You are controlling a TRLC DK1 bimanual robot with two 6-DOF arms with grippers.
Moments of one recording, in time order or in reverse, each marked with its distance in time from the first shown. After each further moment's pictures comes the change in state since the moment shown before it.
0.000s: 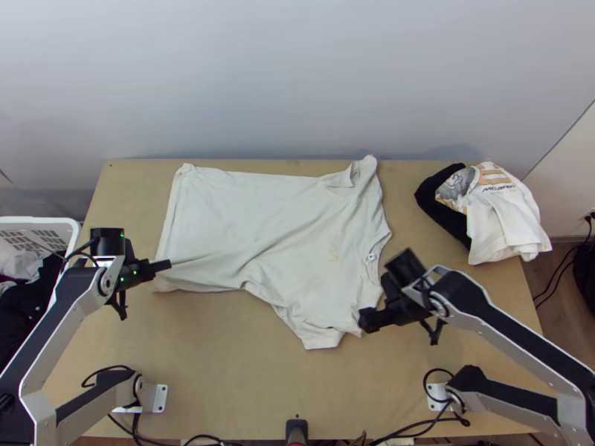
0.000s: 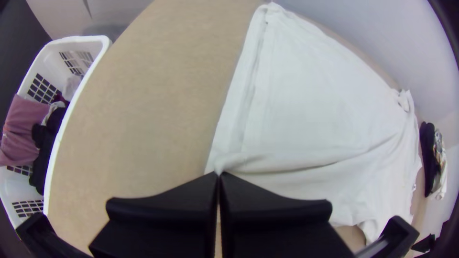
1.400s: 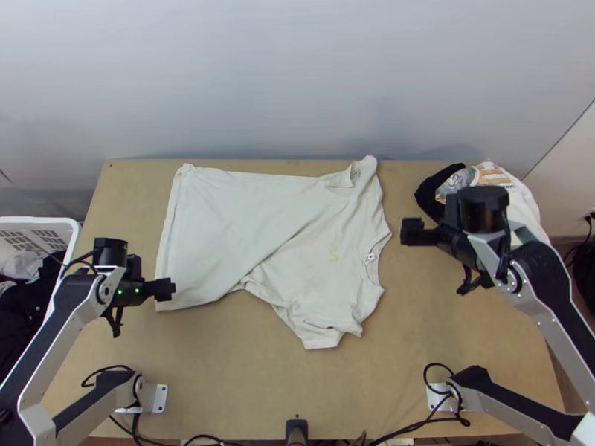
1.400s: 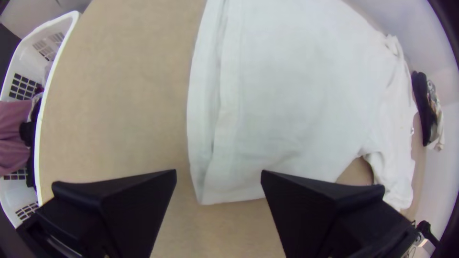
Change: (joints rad) left arm -0.017 -0.054 -0.042 -0.206 0.117 0.116; right arm -0.259 -0.086 0.418 0.069 0.409 -0.080
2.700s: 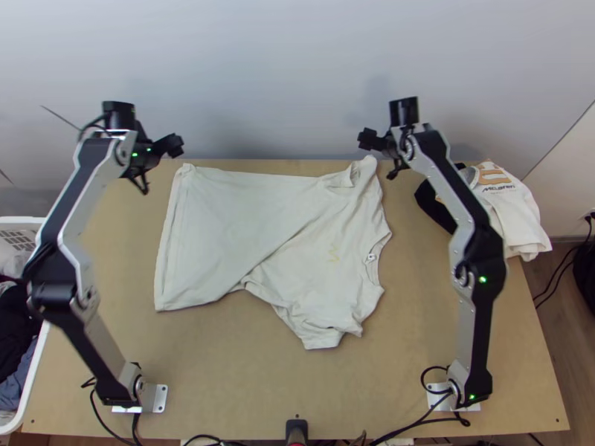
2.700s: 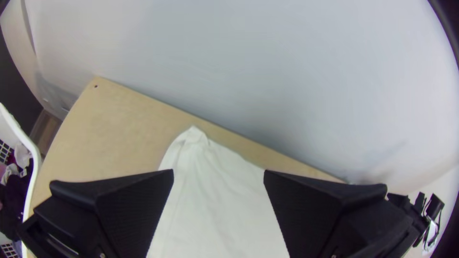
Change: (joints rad) left arm -0.018 0.827 1.157 0.105 0.035 -0.285; right arm -0.156 1.106 0.927 0.167 -0.018 0.125
